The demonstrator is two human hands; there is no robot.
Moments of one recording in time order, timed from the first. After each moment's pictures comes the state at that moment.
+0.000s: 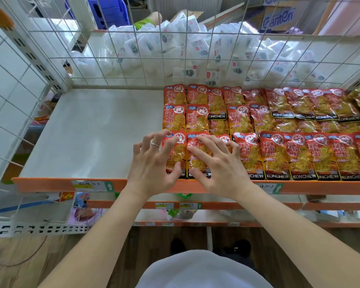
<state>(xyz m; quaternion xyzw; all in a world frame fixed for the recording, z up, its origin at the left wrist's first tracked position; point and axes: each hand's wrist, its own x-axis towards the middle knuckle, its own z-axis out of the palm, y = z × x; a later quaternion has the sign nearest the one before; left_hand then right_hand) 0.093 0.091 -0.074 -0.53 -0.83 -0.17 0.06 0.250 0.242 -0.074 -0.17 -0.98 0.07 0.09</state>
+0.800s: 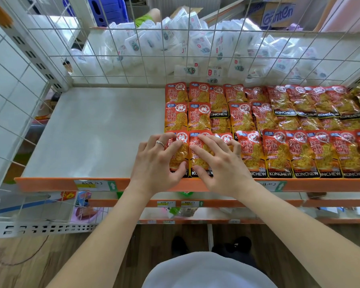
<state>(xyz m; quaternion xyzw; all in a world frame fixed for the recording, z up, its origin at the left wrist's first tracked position) 0.092 0.092 -0.072 -0.54 -0.83 -0.16 0.03 0.249 0.239 -0.074 -0.16 -0.98 0.05 0.10</state>
